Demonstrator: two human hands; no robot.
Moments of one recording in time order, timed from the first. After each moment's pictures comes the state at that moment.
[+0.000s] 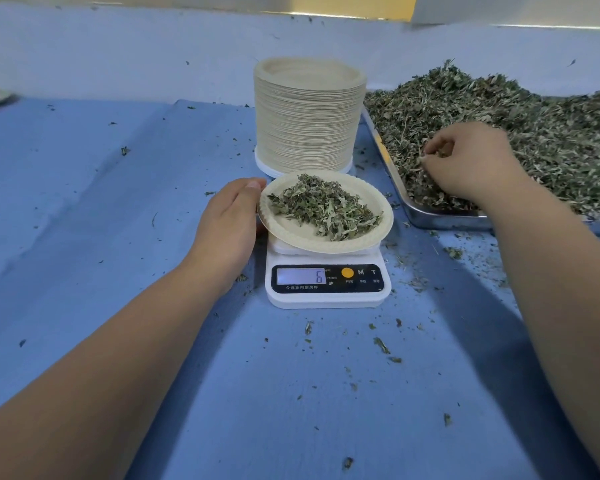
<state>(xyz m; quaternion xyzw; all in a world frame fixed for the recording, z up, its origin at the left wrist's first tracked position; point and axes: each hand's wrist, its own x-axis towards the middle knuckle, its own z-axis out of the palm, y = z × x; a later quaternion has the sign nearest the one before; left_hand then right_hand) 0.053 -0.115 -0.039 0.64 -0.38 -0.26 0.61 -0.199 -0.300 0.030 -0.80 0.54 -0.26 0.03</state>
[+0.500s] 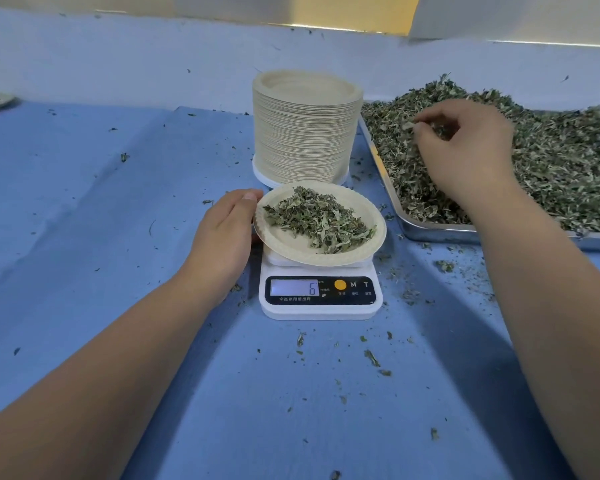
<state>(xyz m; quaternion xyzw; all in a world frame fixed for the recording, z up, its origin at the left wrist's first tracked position) 0.054 -0.116 -0.040 0.65 -0.37 -0.27 0.61 -0.183 -0.278 0.050 -0.77 0.44 -0.46 0.06</state>
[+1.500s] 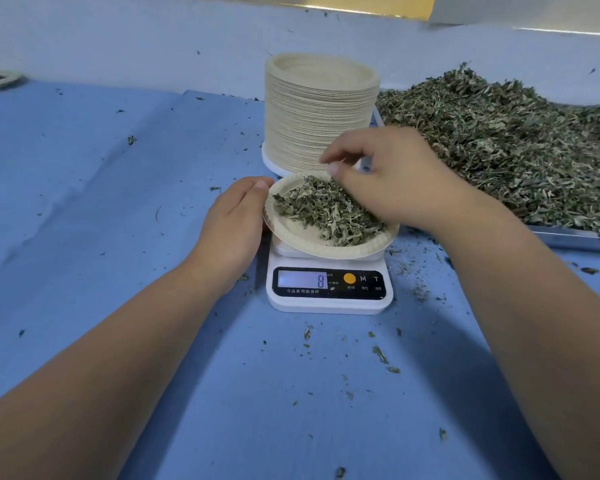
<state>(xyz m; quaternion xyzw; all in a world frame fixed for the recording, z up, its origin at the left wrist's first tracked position) 0.053 -0.116 -0.040 0.65 -0.39 -0.25 0.60 -0.128 -0.219 0.046 -0.92 0.28 -0.26 0.12</state>
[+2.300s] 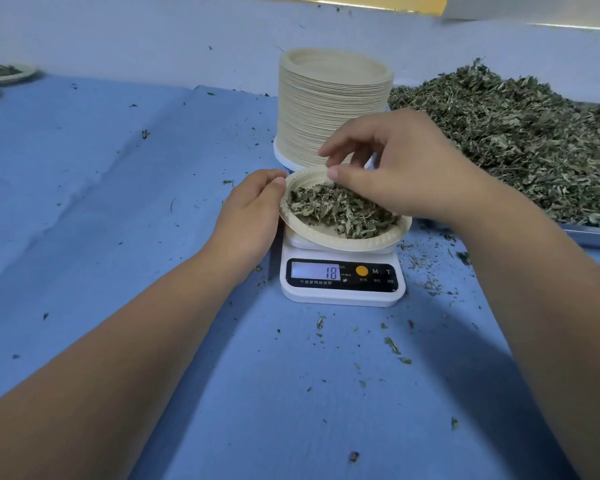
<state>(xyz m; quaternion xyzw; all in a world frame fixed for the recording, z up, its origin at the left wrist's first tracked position) 0.053 -0.115 -0.040 0.66 -0.39 -0.26 0.59 -0.123 -0.204 0.054 -0.91 0.23 -0.27 0.19</state>
